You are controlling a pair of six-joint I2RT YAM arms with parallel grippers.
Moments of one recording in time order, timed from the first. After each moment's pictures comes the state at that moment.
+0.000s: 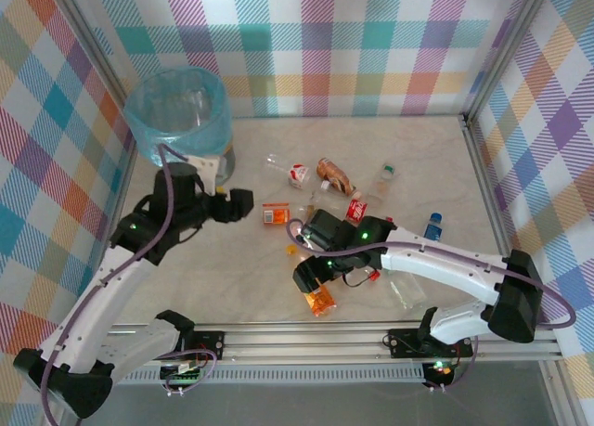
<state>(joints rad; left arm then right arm) -0.46 0.95 1.07 -0.71 0.13 -0.32 1.10 1.36 1.12 -0.92 -0.12 0.48</state>
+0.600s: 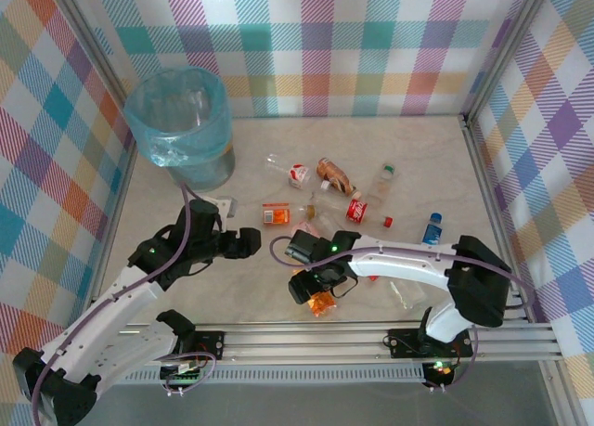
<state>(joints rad) -0.58 0.84 0.79 -0.72 0.08 -0.48 1.15 1.56 1.04 -0.80 -0.05 0.58</state>
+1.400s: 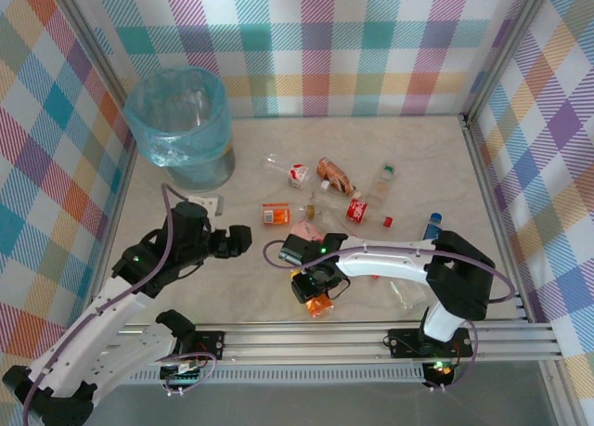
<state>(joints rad) -0.58 0.77 0.89 -0.80 -0.02 -0.48 1.16 1.63 1.07 -0.80 -0.05 0.60</state>
